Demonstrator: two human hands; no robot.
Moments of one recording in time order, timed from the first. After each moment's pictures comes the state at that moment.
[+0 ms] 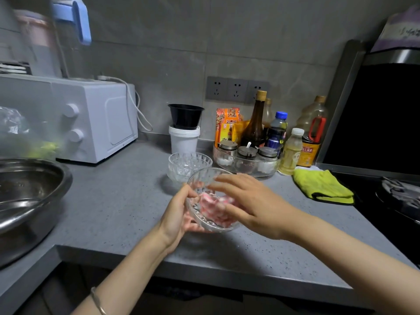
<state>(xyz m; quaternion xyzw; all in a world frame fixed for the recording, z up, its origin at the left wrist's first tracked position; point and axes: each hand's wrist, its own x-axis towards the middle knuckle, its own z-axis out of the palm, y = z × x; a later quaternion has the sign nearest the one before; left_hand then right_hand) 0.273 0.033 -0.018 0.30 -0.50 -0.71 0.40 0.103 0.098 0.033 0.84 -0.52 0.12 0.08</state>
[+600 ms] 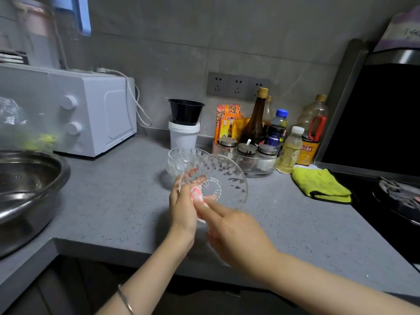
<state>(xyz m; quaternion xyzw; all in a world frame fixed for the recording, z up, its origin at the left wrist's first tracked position) 0.243 0.040 -0.025 0.34 -0.37 -0.61 0.61 0.154 0.114 -0.010 0.80 -0.57 0.14 0.14</state>
